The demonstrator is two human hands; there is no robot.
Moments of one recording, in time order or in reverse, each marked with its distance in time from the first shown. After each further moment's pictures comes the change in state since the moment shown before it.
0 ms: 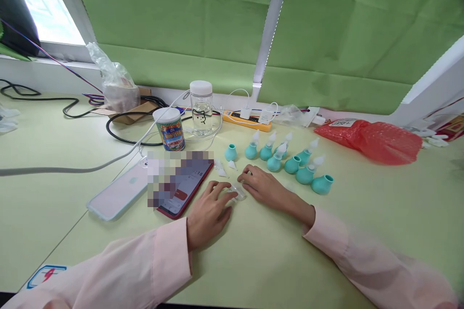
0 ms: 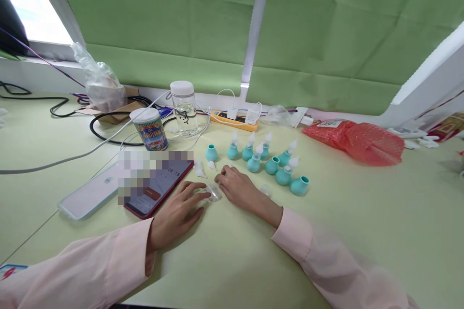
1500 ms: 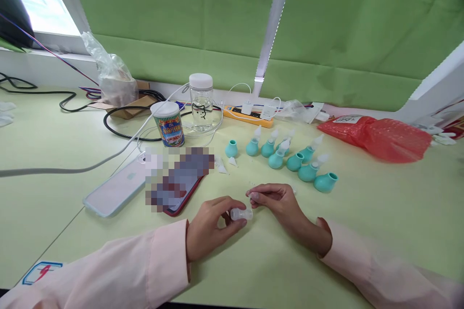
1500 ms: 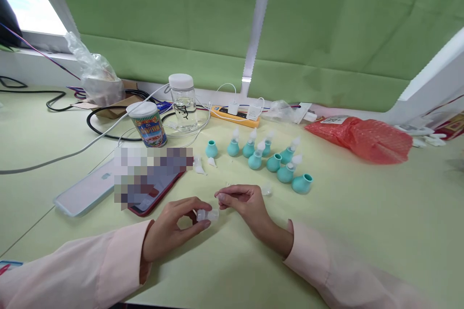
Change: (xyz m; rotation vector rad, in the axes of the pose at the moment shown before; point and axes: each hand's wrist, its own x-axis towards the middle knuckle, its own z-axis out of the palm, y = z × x) left_hand -0.007 0.020 0.000 -0.478 0.039 -0.111; right_hand -0.038 -0.026 0.013 1.433 0.342 0.431
